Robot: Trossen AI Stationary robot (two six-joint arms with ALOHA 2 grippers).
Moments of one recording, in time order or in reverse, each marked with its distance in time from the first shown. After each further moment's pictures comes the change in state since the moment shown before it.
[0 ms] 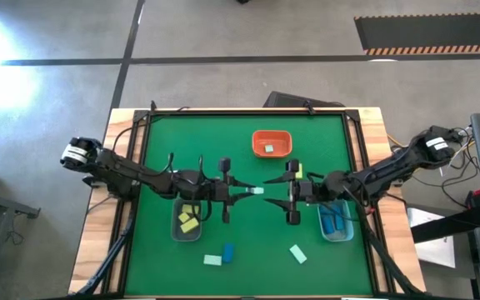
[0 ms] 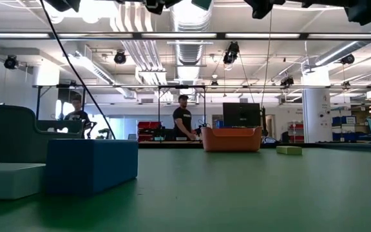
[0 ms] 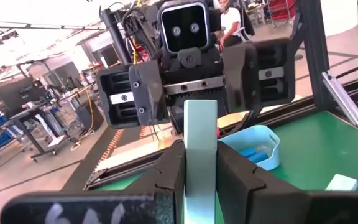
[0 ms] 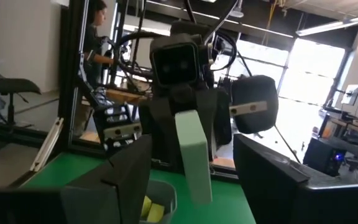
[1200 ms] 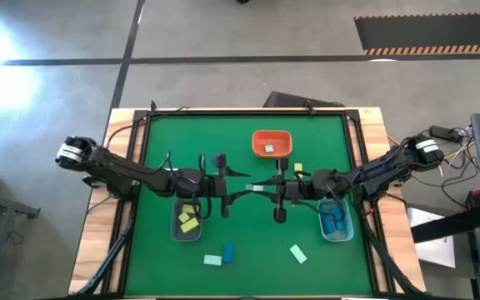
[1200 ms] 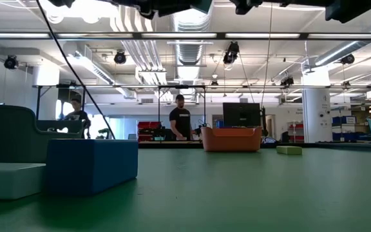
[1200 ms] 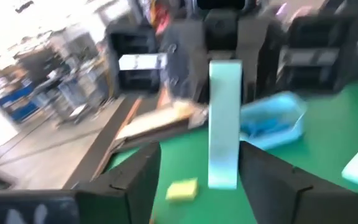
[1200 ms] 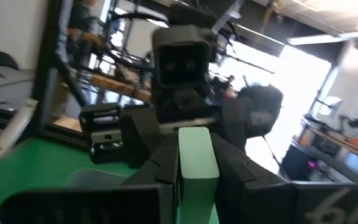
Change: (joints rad) left arm 0.005 -0.060 0.001 -0.165 -0.125 -0.023; right arm -0.046 0.116 0.114 -0.018 -0.016 -0.114
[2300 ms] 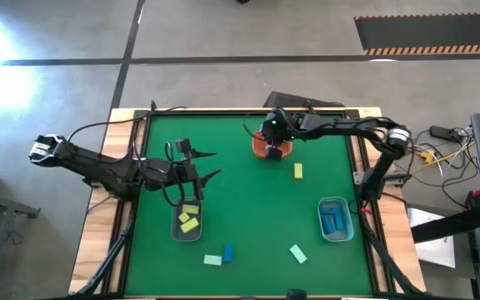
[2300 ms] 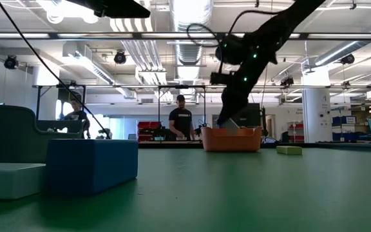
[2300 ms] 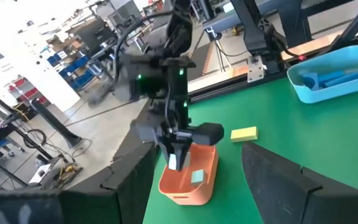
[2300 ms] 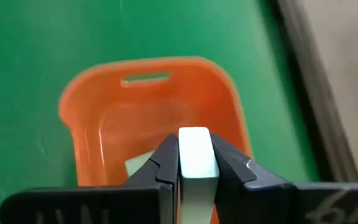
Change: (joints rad) left arm 0.001 -0.391 -0.147 -0.331 -0.234 0.026; right arm -0.717 0.288 0.421 -1.224 -0.198 0.025
